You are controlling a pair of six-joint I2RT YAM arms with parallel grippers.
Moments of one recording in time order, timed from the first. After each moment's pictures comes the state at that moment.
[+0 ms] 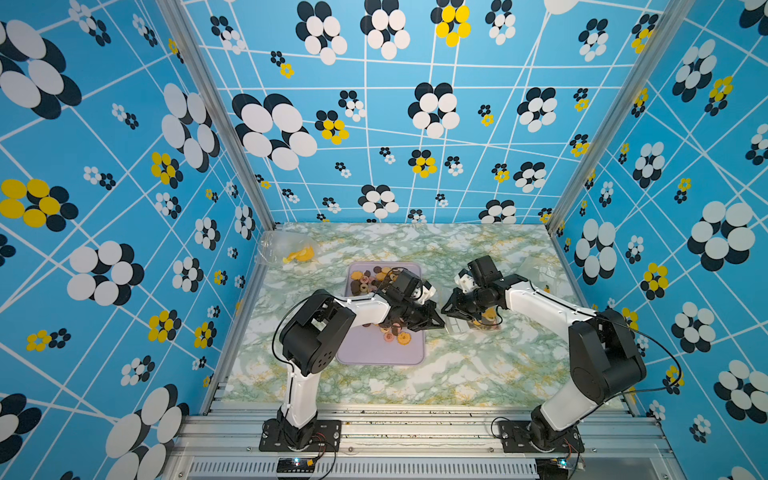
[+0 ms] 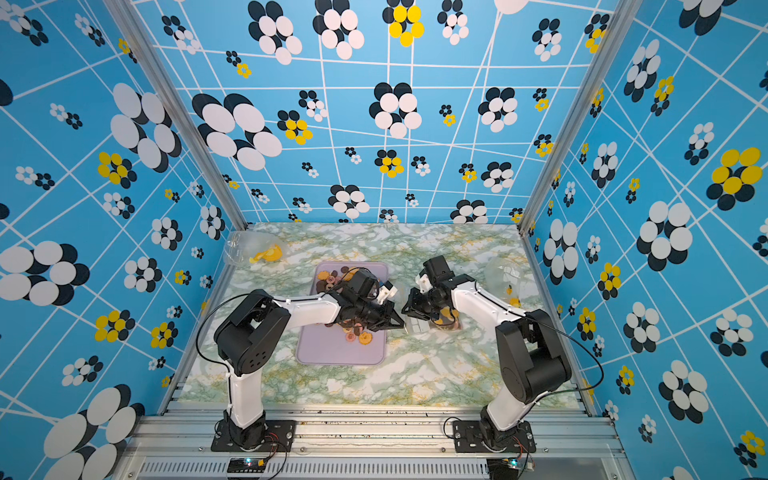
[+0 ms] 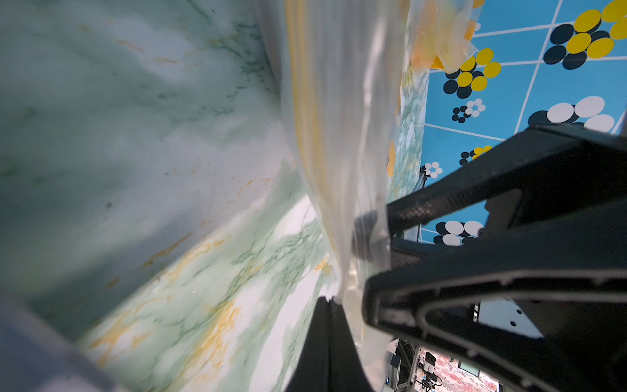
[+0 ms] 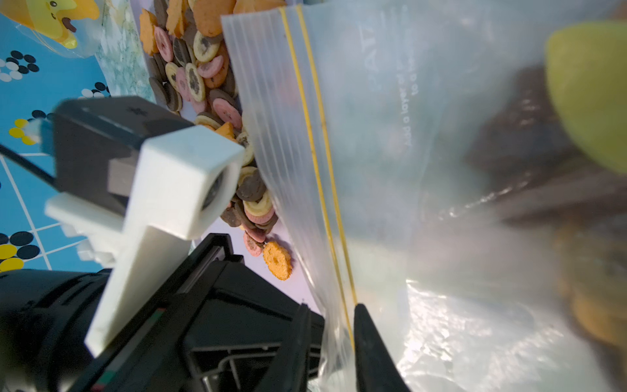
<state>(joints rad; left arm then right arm) -0.69 1.97 1.14 0.00 0.80 -0.82 0.39 1.65 1.07 -0.57 -0.48 0.58</state>
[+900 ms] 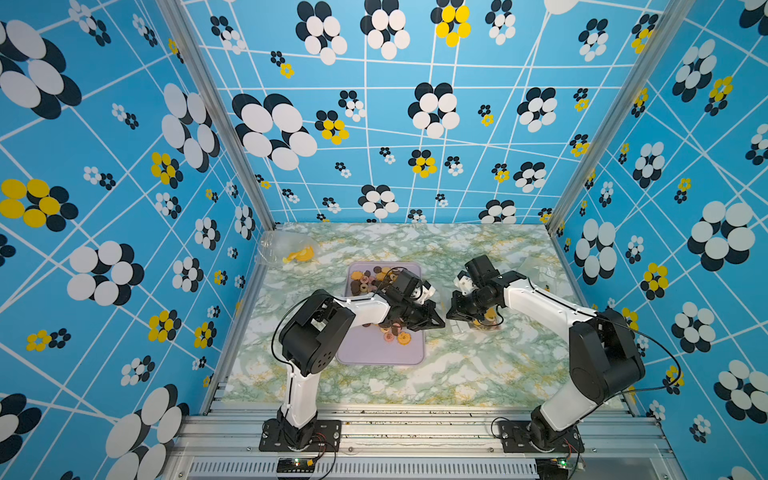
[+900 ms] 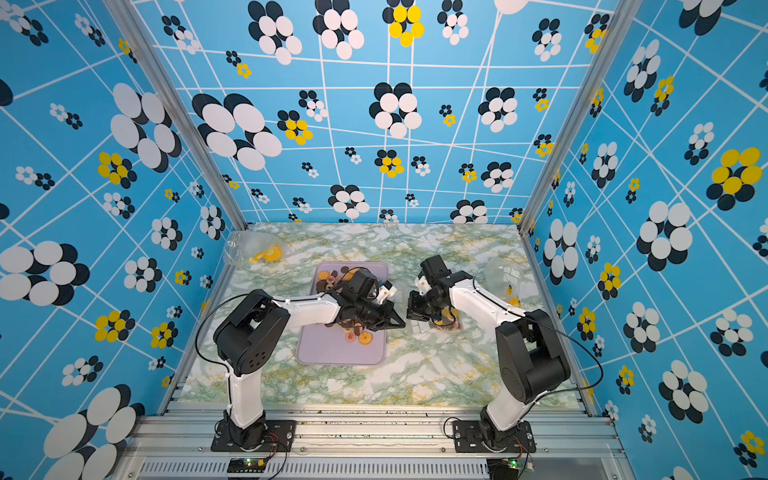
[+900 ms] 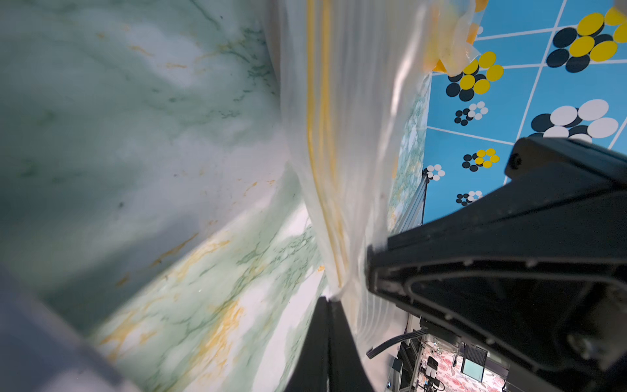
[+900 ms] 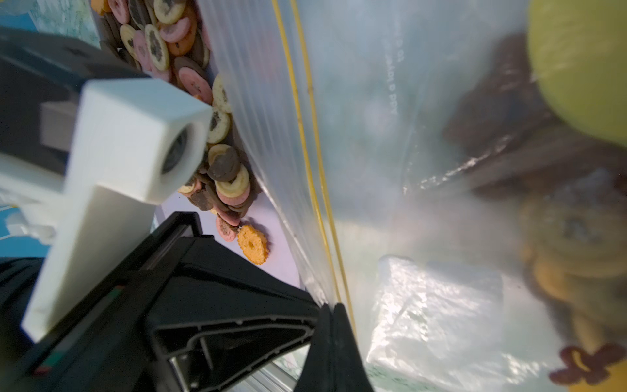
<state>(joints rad) -0.68 1.96 1.14 -0.01 0.78 -0.82 0.41 1.65 1.12 -0.68 -0.41 0.51</state>
